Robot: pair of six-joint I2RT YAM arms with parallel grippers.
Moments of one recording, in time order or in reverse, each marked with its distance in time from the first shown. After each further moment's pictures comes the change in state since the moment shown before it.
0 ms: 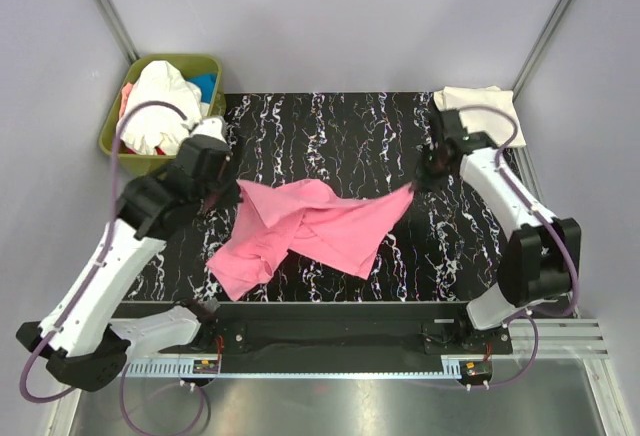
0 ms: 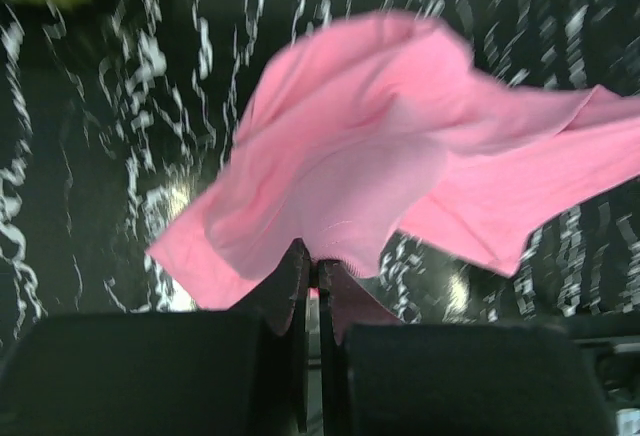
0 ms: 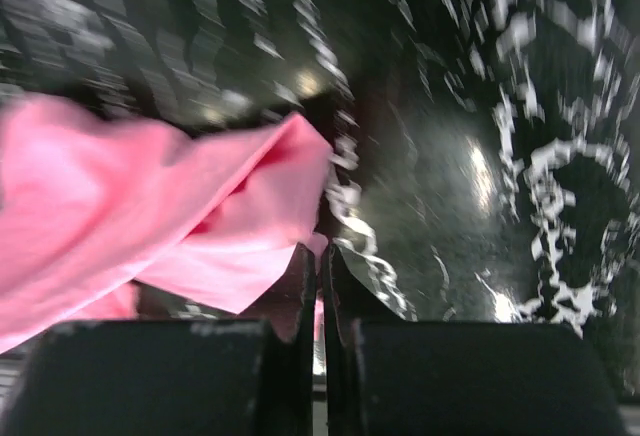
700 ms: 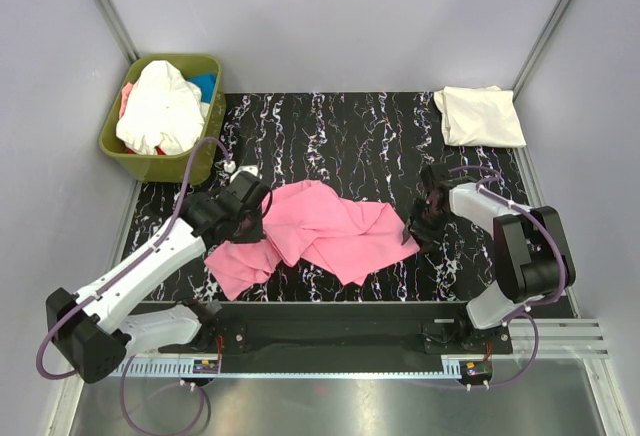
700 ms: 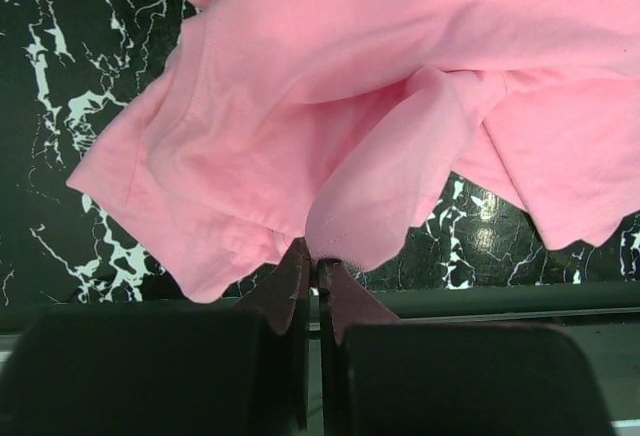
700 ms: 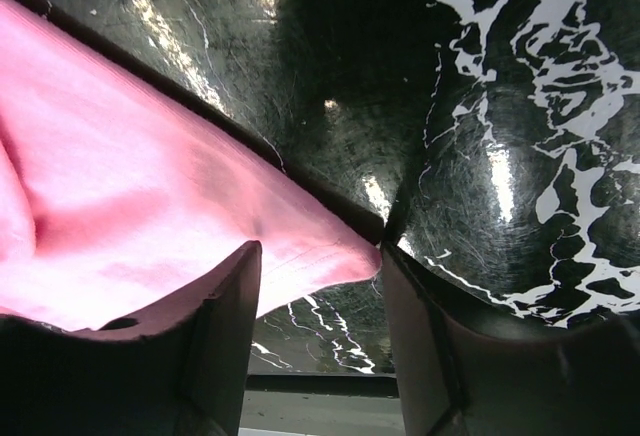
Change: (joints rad) left arm -0.080 0.040 -0.386 0.138 0.060 -0.109; right arm 0.002 0.015 -0.401 0.175 -0.051 0.073
